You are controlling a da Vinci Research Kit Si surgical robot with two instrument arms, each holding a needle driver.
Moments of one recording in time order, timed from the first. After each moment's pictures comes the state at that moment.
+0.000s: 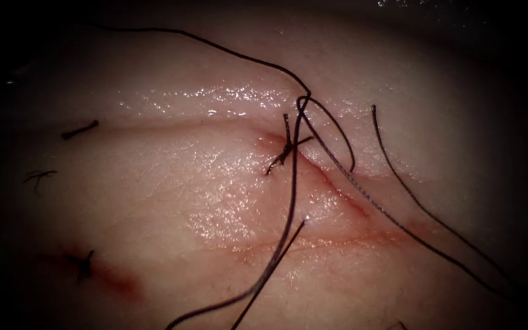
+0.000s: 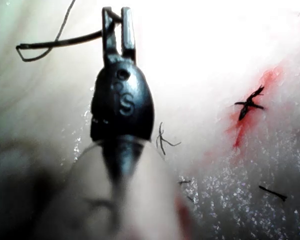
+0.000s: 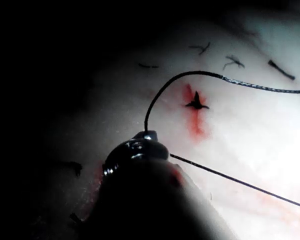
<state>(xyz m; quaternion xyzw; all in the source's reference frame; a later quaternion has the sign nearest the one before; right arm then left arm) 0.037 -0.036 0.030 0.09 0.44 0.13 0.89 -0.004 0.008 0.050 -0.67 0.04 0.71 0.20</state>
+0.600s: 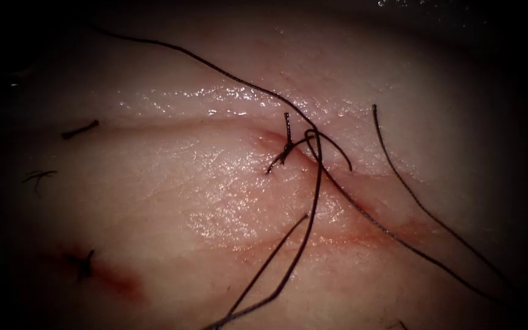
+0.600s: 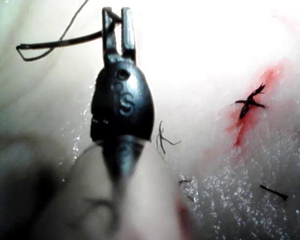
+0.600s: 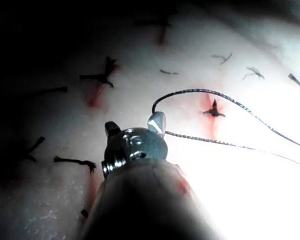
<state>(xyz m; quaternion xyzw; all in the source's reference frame) 0.037 -0.036 0.027 0.06 0.54 0.13 0.83 -0.004 0.008 0.051 -0.67 0.04 0.72 0.20</state>
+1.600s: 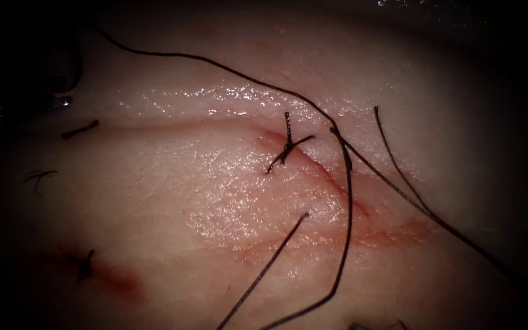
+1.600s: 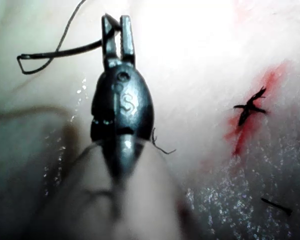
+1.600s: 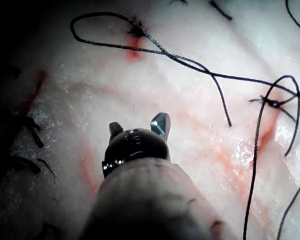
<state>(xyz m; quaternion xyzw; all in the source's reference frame) 0.022 -0.031 0.034 0.02 0.48 0.11 0.87 -0.007 0.007 0.055 -0.65 0.02 0.73 0.19</state>
